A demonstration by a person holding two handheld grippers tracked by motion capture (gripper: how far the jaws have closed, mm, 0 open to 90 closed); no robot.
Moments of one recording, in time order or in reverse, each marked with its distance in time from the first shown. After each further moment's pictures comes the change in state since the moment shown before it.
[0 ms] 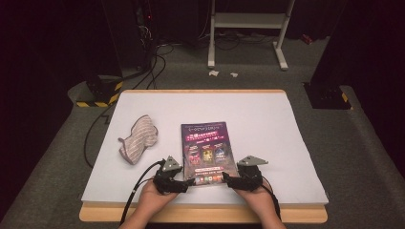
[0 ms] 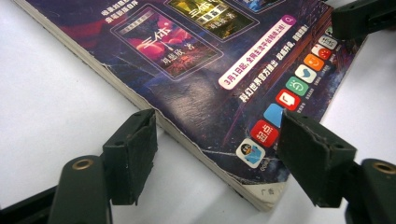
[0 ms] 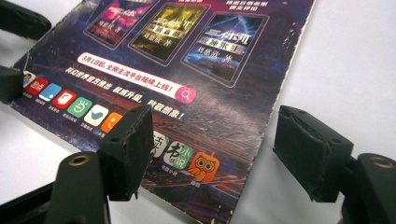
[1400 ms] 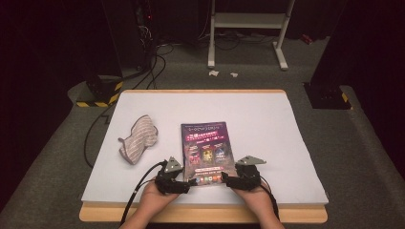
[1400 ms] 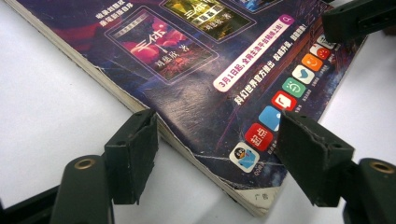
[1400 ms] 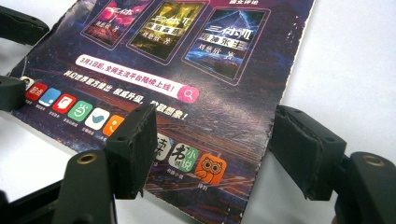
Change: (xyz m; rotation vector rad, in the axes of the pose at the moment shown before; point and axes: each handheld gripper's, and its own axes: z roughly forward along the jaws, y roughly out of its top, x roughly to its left) left arm -0.007 0.001 0.003 -0.002 0.012 0.015; right arm 0.003 0.001 0.003 0.014 -0.008 0.031
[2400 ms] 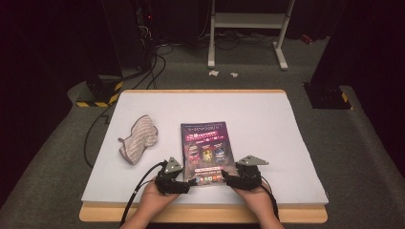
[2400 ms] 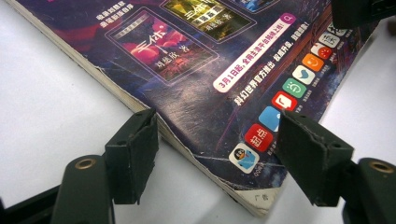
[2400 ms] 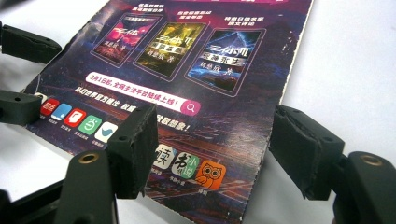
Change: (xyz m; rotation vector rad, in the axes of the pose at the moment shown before) left arm -0.001 -0.001 0.000 -0.002 0.009 0.005; right arm 0.002 0.001 -0.005 -0.058 0.000 0.006
